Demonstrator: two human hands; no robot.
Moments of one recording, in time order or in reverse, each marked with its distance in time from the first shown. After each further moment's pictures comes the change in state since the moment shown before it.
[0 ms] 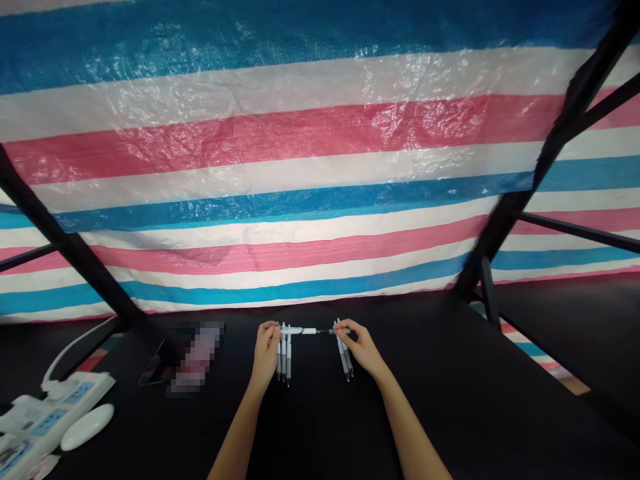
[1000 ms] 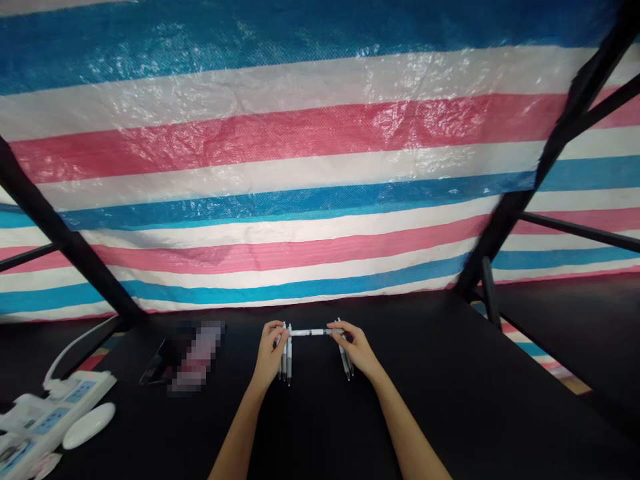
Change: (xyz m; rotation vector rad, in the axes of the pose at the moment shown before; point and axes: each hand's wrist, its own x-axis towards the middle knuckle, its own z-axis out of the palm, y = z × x) left_hand -0.002 -0.005 0.002 0.029 -0.108 0.061; right_hand 0.000 0.006 0.012 0.053 -0.021 0.018
